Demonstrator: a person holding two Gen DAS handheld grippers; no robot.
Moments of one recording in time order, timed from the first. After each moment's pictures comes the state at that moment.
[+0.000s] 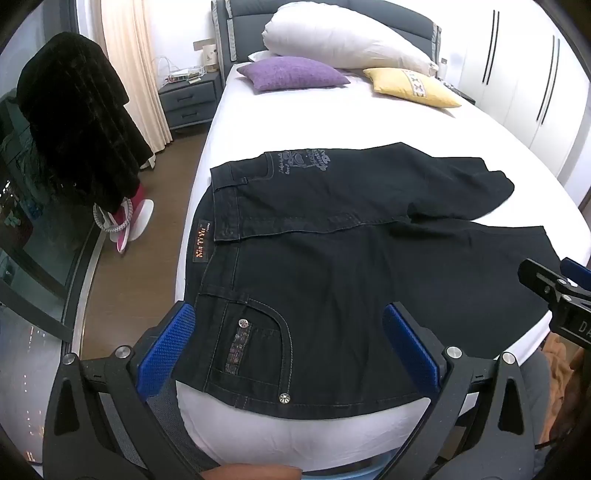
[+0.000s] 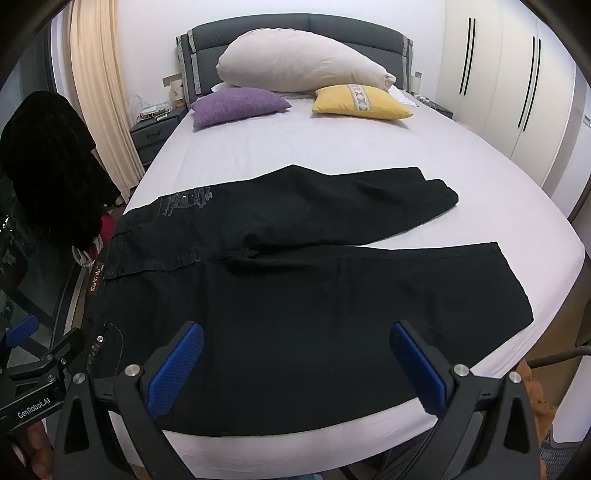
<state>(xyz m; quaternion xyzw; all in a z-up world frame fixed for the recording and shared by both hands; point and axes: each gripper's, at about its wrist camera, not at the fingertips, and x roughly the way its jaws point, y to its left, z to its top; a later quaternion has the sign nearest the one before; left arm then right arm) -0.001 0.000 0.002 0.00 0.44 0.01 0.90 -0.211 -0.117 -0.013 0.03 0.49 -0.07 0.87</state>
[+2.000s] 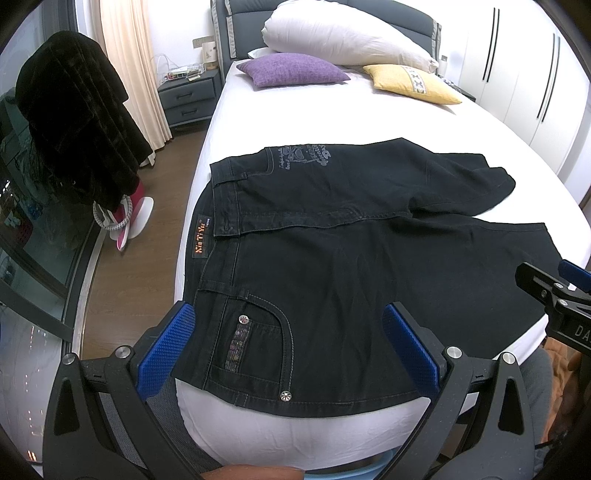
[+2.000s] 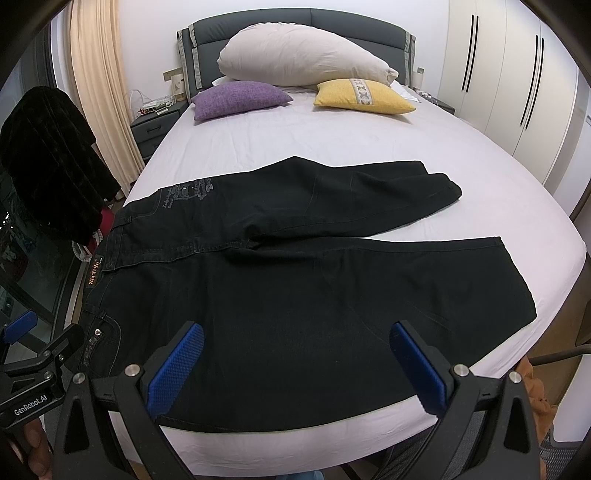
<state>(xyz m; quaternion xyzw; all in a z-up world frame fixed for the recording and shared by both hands) -0.001 -0.002 0.001 0.00 0.45 0.01 0.89 -0.214 -0.114 -0.022 0.03 0.49 -0.07 0.87</state>
